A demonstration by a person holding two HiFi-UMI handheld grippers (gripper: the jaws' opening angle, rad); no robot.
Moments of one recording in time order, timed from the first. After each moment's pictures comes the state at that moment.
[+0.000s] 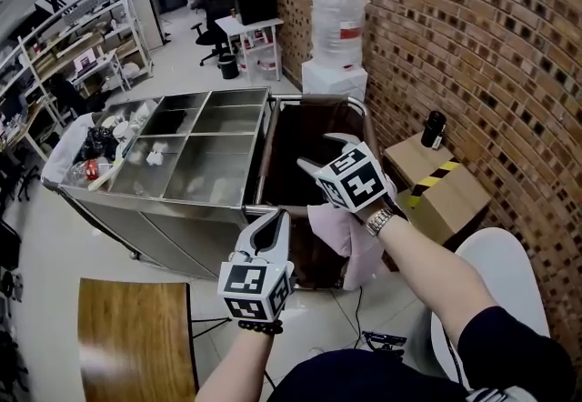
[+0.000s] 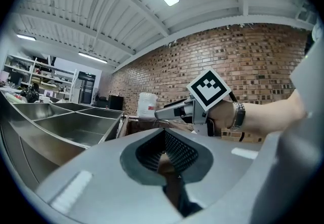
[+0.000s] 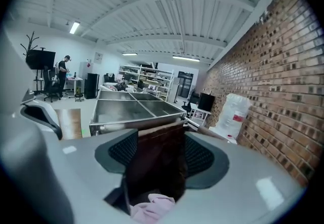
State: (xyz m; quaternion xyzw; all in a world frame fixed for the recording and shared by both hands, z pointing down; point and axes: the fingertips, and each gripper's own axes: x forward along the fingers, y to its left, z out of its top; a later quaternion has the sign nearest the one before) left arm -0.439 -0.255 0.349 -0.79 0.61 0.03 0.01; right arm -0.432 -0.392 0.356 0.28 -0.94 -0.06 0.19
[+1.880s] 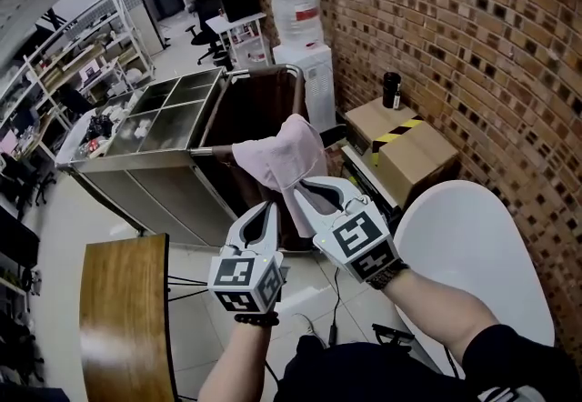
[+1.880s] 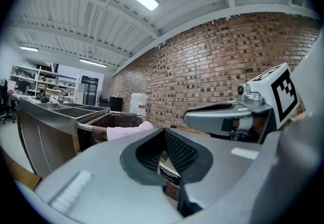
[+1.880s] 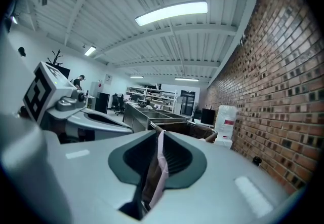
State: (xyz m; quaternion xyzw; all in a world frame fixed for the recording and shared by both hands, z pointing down) left arm -0.199 -0.115 0.358 -0.78 0.63 0.02 0.03; right arm -0.164 -0.130 0.339 0.24 -0.96 -0.13 0.03
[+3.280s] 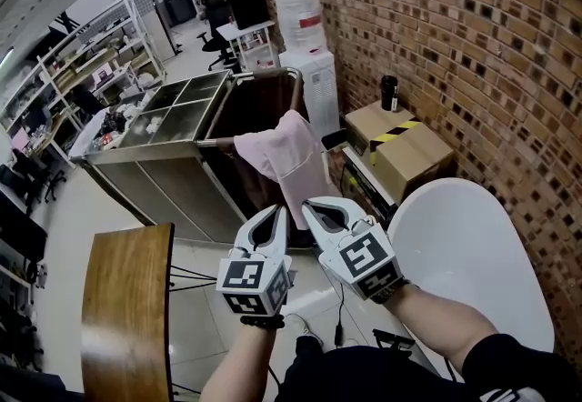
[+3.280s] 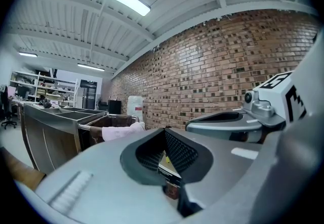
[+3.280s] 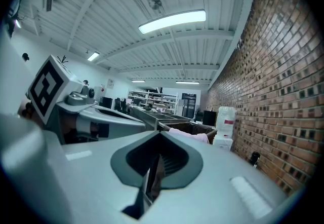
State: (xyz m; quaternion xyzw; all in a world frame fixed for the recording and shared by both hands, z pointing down) left arm -0.131 -0.043 0.343 -0.78 0.63 0.01 0.05; right arm -0.099 -0.041 0.340 0.23 -0.96 -0.12 0.01
